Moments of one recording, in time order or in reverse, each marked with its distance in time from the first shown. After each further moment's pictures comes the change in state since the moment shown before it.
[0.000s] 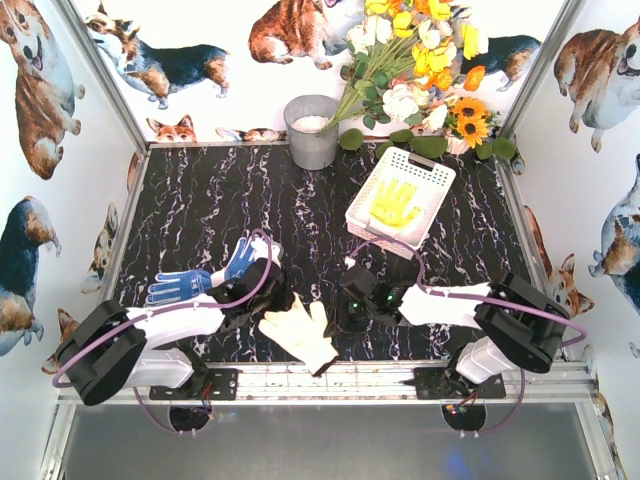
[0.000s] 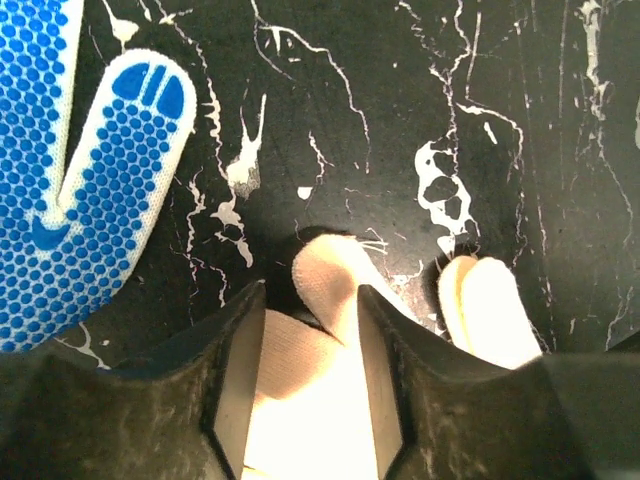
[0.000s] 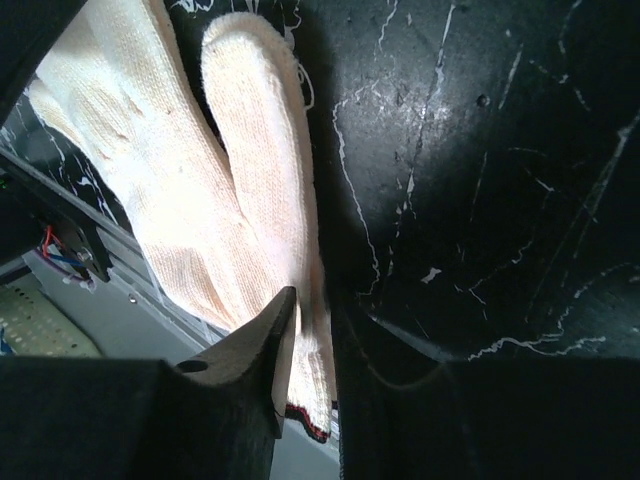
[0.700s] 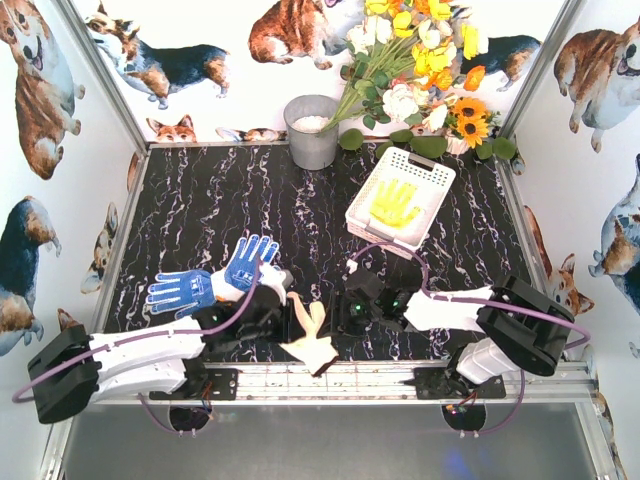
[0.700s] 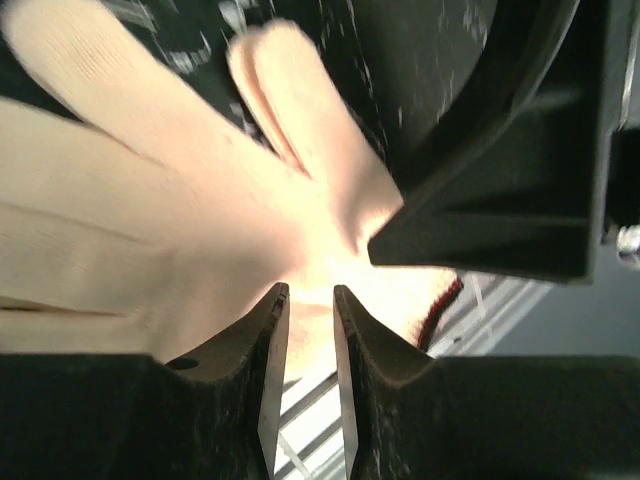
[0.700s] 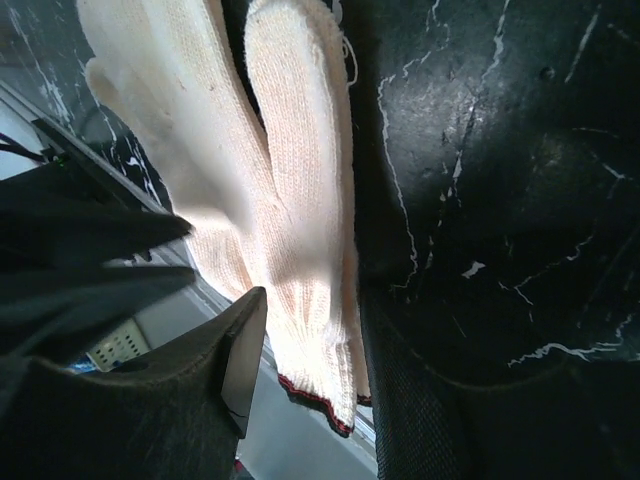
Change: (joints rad) left arm -0.203 -0.275 -0.046 -0.178 0.166 -0.177; right arm 0.001 -0.042 -0.078 0.131 -0.053 0.048
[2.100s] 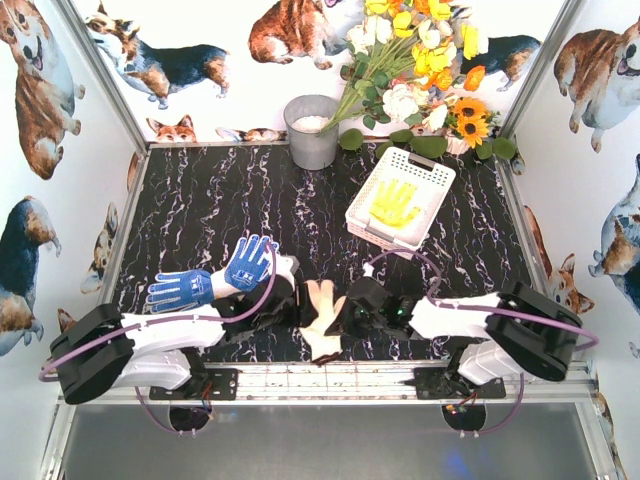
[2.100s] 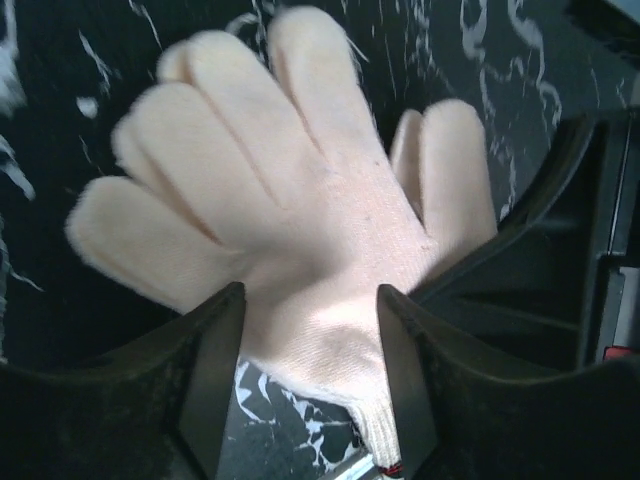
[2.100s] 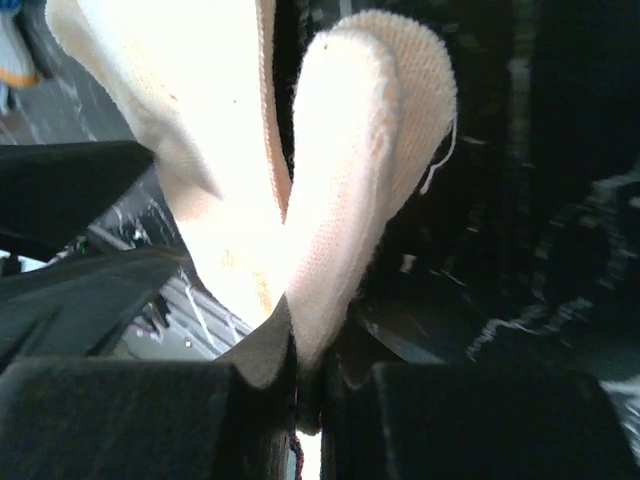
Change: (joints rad) left arm -0.014 0.208 0.026 0.192 -0.130 0.006; right arm 0.047 -0.024 -0.059 0.050 0.165 0.202
